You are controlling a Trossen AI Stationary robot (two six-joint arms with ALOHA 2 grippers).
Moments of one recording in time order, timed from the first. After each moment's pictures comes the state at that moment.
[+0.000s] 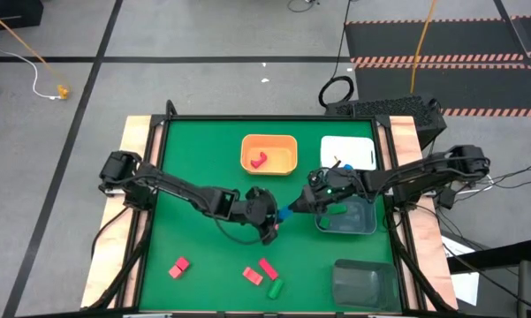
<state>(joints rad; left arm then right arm) -0.24 1.78 1.21 -0.13 -0.25 -0.56 0.04 1.31 0.50 0.45 -0.26 1.56</state>
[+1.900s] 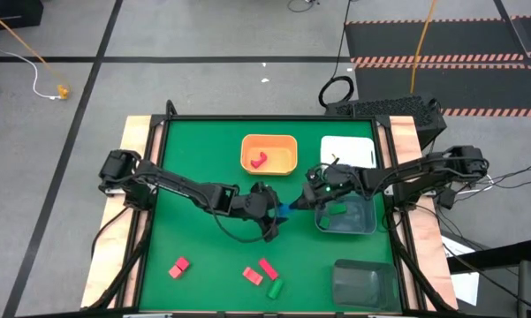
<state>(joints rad) -0.22 1.77 1.21 -0.05 -0.23 -0.46 -0.02 1.32 0.51 0.47 -0.32 1.50</state>
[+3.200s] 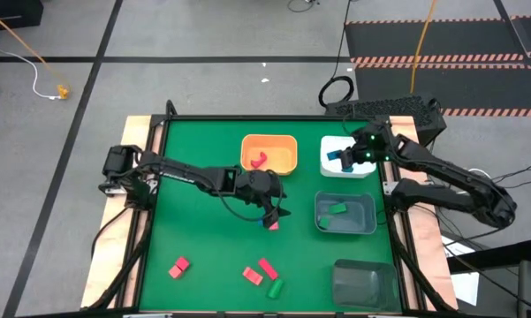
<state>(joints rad) -0.06 1.77 1.21 -0.02 0.07 -0.36 -0.72 0.80 0.51 -0.46 -0.23 0.51</state>
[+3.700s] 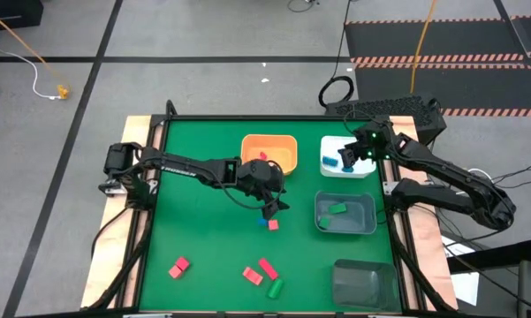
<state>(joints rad) 0.01 1.77 1.21 -0.05 0.16 -0.37 -0.76 0.80 0.51 -0.46 -0.13 0.30</state>
